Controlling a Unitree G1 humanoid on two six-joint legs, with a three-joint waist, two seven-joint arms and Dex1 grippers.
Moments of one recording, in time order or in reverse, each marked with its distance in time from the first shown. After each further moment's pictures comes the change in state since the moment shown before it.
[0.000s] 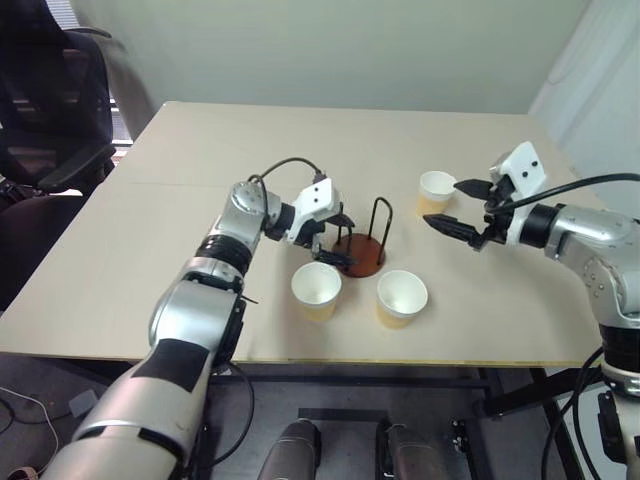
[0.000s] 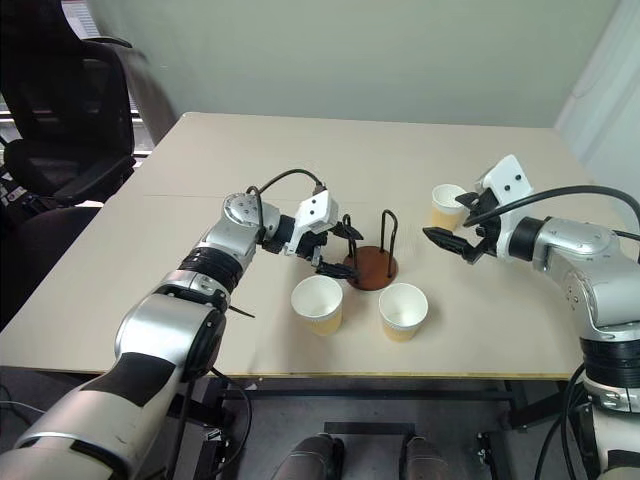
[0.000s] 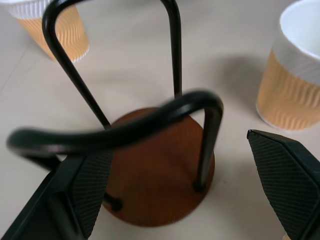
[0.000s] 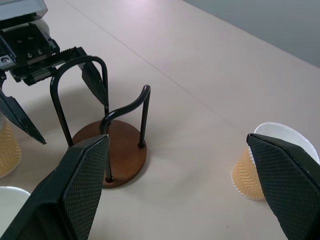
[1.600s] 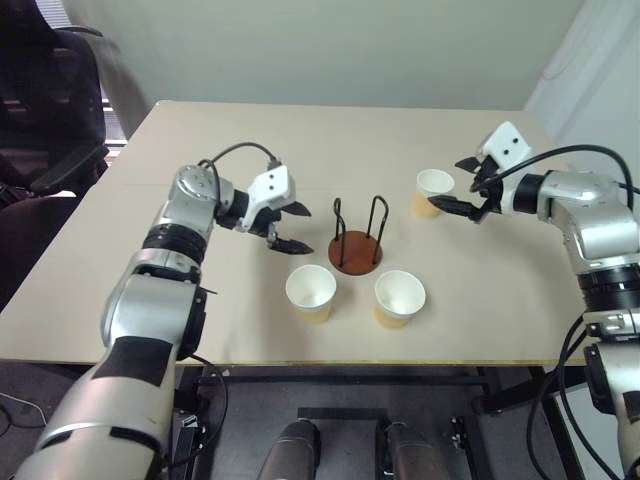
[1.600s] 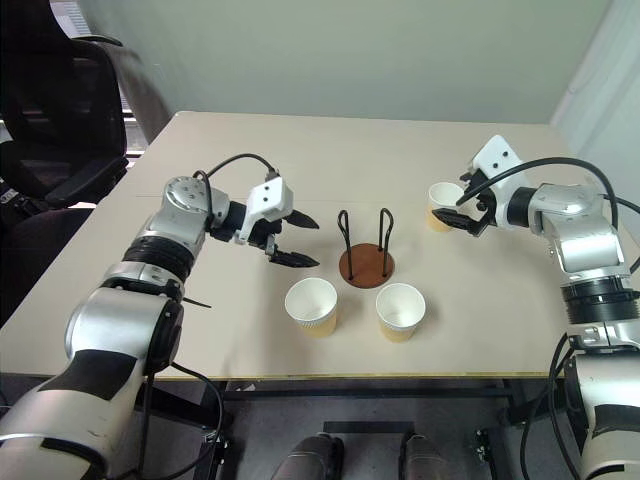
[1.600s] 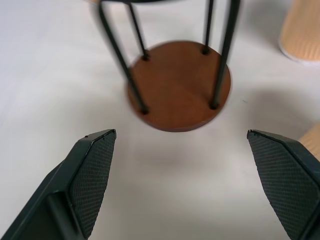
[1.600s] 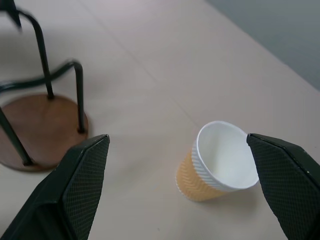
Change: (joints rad) left arm -0.036 0.203 0.018 0.002 0.020 0.018 -0.021; right arm -0.313 0.025 0.215 0.601 -0.306 -0.402 0.171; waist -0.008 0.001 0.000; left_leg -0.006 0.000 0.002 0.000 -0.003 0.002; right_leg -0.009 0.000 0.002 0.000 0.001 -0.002
